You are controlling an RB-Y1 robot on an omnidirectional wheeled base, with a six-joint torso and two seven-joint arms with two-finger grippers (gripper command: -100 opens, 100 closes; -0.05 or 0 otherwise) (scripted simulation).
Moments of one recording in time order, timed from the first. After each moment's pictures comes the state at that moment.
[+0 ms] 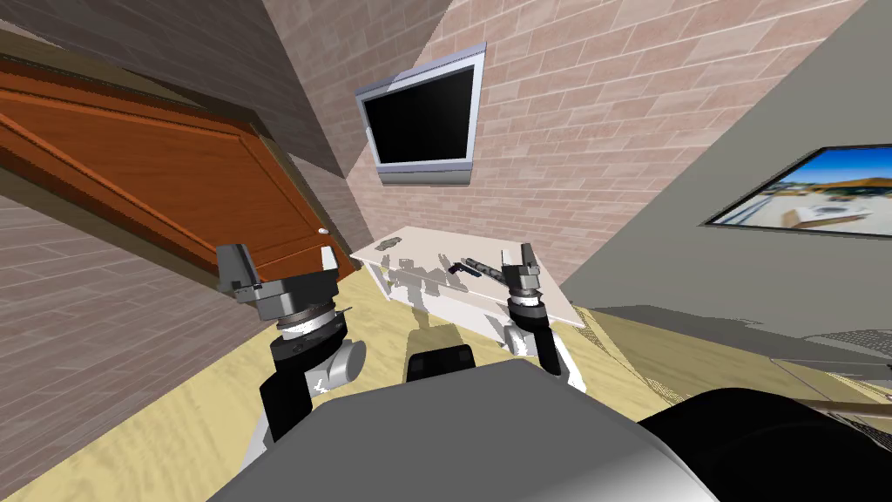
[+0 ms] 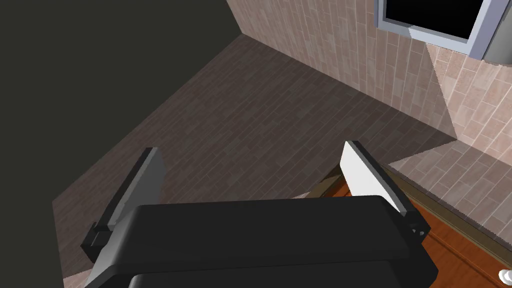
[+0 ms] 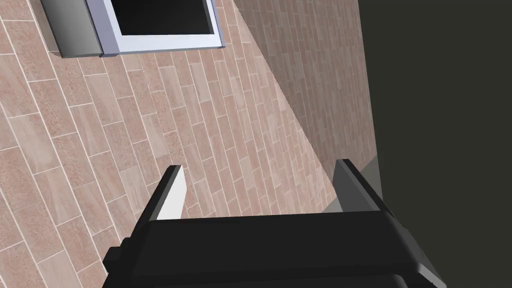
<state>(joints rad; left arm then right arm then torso) 0.45 -0.04 -0.01 -2.39 0.02 -0.59 0.11 0.51 -0.04 -0.02 -2.29 0.11 -0.58 -0.12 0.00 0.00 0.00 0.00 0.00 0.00</state>
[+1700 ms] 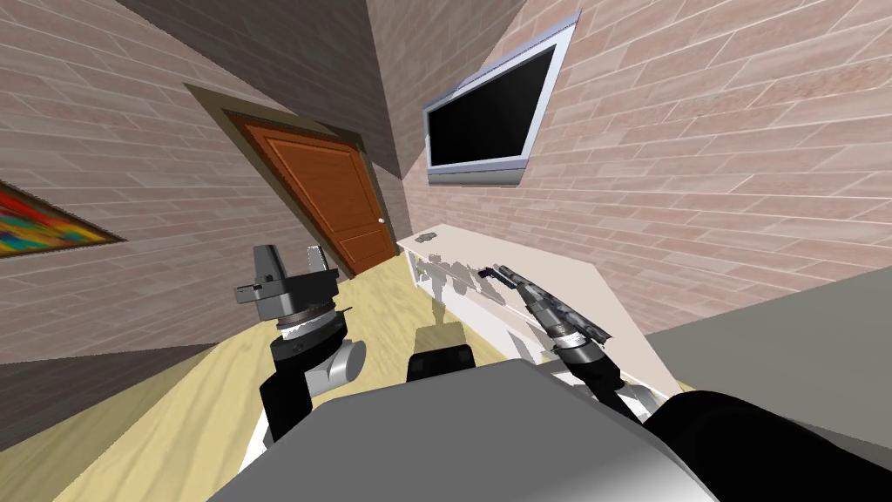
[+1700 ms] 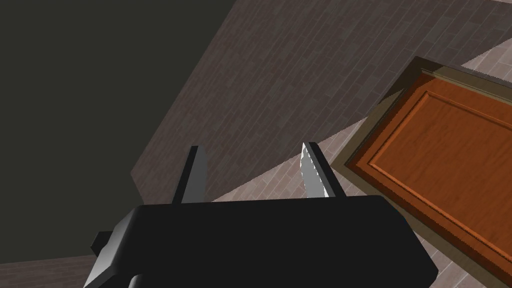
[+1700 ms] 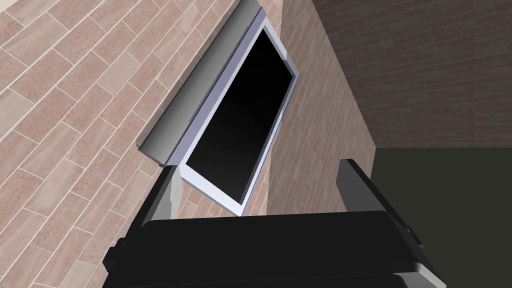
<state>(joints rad) 0.45 -0.04 -0.01 -2.39 0.02 -0.59 0.11 0.93 -0.26 -0.30 -2.26 0.46 -0.58 -0.02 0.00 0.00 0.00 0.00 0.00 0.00</state>
